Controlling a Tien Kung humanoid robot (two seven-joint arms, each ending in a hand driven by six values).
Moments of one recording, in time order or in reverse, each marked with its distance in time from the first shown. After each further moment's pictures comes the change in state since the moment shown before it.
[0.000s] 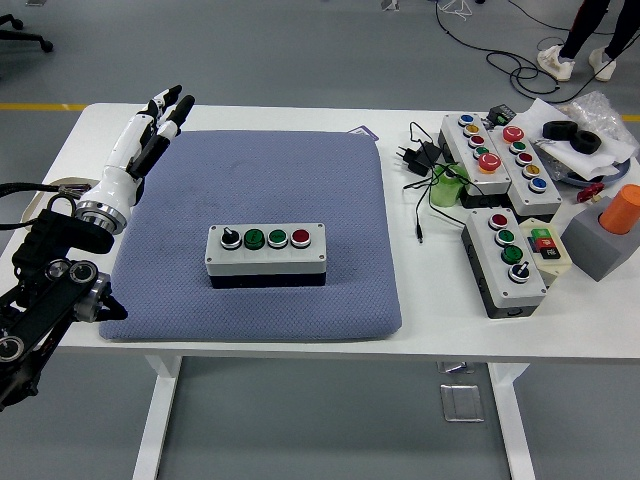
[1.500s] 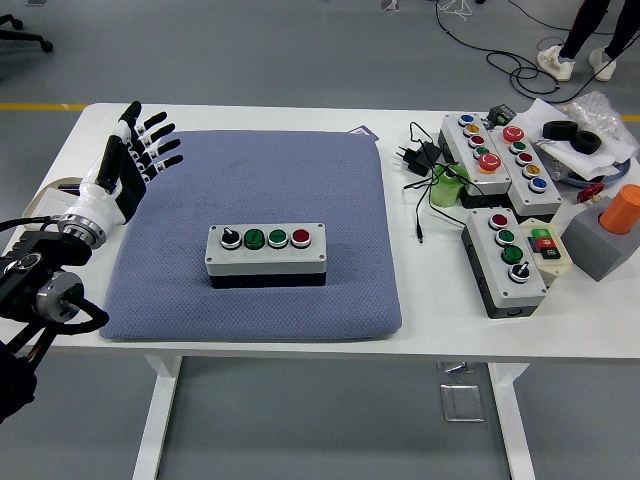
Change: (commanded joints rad) left arm 0.016 0.023 -0.055 0.127 -0.403 -0.208 -0.069; right arm -0.007 0.000 -0.014 0.000 0.010 0.003 0.002
